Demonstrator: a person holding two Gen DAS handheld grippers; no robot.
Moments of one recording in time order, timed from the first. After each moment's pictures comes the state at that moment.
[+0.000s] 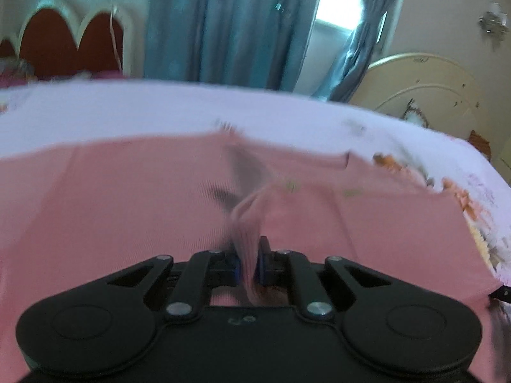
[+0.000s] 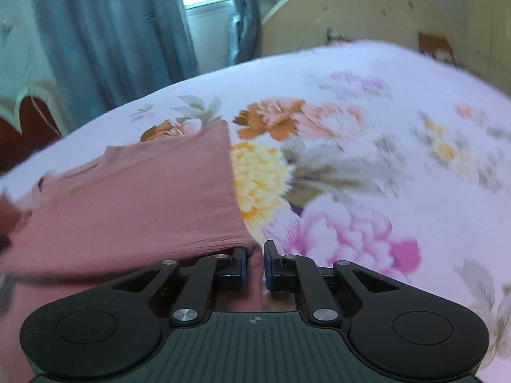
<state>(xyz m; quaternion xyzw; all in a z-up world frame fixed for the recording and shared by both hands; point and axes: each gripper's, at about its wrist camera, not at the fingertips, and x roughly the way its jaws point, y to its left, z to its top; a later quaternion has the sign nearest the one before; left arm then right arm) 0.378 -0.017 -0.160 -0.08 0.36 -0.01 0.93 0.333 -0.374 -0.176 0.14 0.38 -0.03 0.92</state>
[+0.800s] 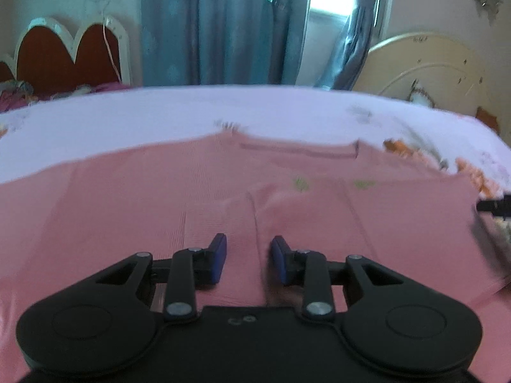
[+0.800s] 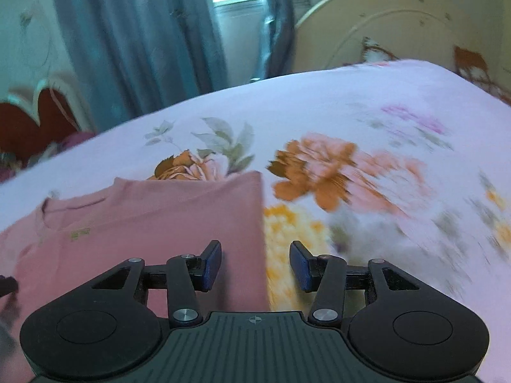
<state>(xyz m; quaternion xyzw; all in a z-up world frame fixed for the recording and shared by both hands) 0.394 -0.022 -0.164 -0.02 0.36 0.00 0.93 0.444 -0.362 -0.164 0.09 0.38 0.03 0.92</state>
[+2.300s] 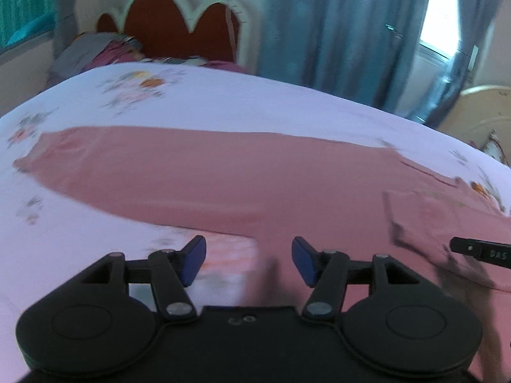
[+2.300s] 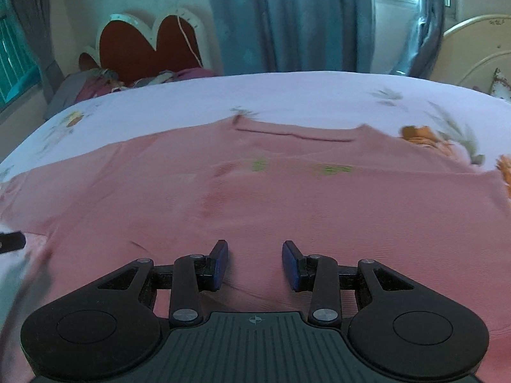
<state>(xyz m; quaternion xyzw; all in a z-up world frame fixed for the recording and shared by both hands) 0.269 0.142 -0.112 -0.11 0.37 0.17 0.91 0.384 -0.134 -0.147 0.02 0.40 0.22 0.89</state>
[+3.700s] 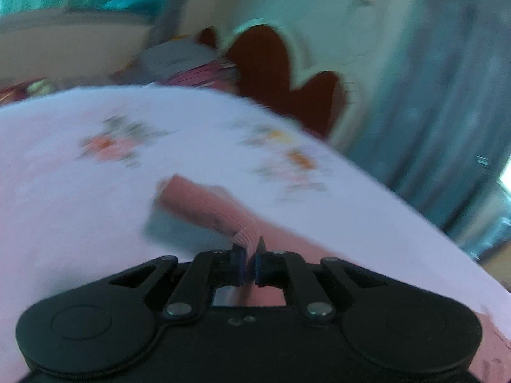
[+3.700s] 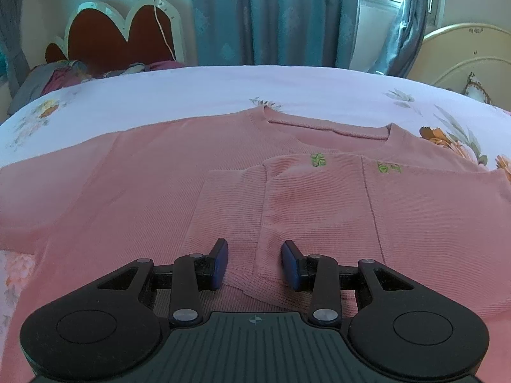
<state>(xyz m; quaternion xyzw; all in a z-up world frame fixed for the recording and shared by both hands) 0.281 0.379 -0.117 -0.23 0.22 0.26 0.91 0.375 -0.053 -0.157 0.00 0.40 0.14 0.91</state>
